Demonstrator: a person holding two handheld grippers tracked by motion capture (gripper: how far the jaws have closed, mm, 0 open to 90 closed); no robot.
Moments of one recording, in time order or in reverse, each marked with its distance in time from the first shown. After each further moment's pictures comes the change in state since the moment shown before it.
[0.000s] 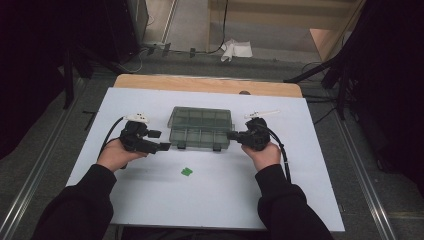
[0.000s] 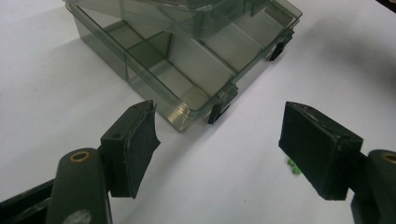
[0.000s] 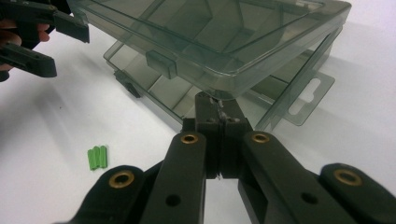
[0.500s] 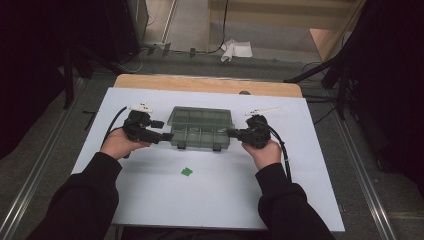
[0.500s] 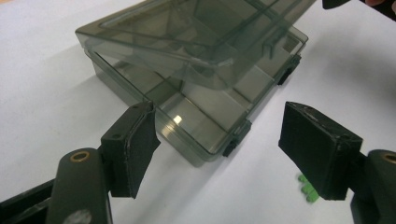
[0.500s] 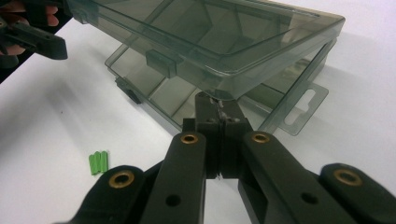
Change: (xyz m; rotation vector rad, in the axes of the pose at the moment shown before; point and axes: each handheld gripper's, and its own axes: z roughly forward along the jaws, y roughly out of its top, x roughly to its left) left arm 0.011 0.025 0.003 -0.012 -0.003 0.037; right arm 0.000 0.007 -0.003 -0.004 0.000 -0.006
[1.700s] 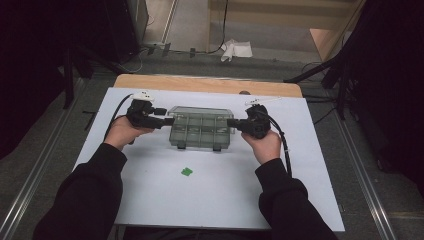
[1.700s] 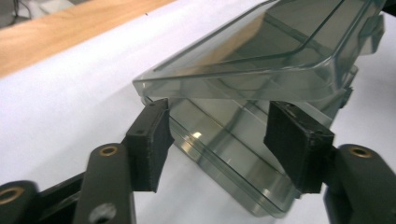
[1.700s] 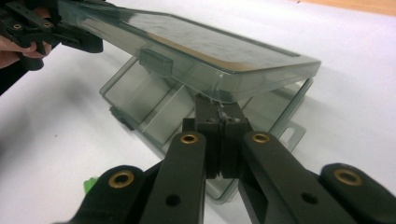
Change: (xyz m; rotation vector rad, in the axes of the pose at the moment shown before) left arm 0.031 0.021 0.014 -0.077 0.077 0.056; right arm -0.001 0.027 -0.004 -0.029 -0.040 -0.008
